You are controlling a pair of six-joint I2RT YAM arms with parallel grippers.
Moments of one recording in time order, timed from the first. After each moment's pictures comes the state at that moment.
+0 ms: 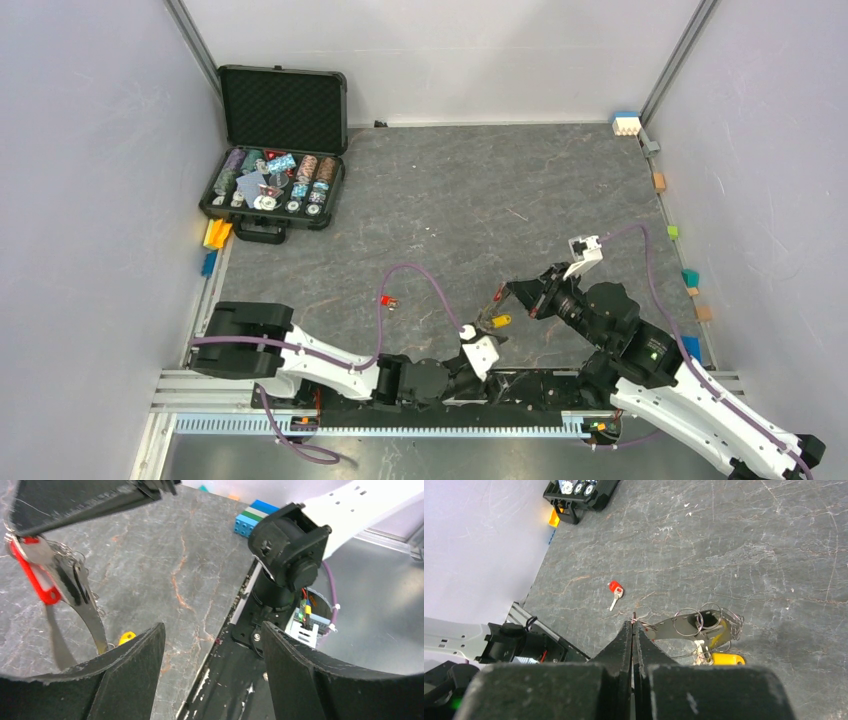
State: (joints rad) left arm -1.70 1.51 0.61 0.85 -0.55 -0.11; right arm 0.86 0.36 0.49 -0.37 0.19 0.72
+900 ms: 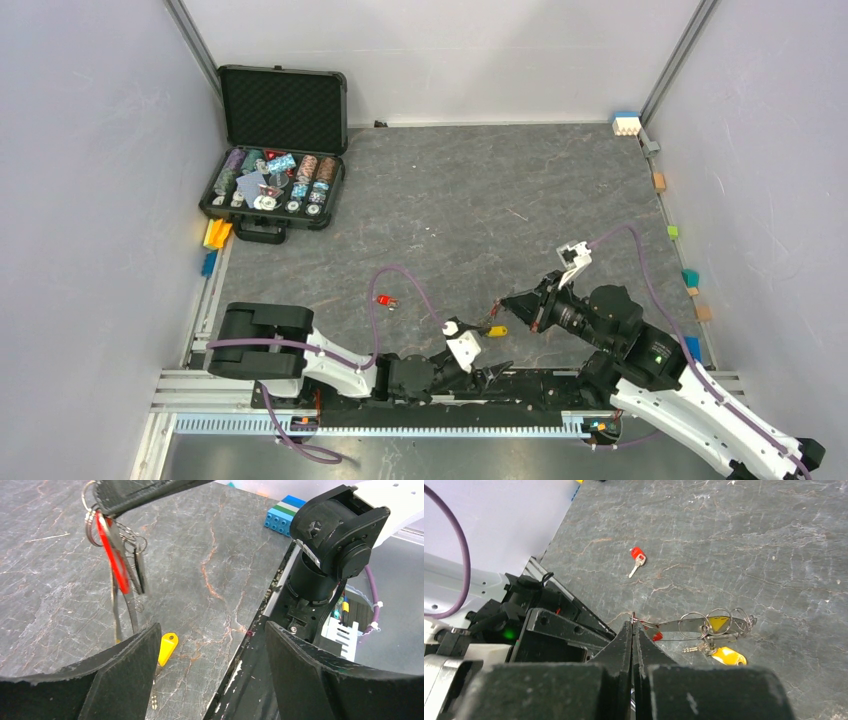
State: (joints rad) left arm -1.64 1.59 0.47 1.11 -0.56 -0.08; right arm 0.86 0.32 0.49 -0.42 -0.01 0.67
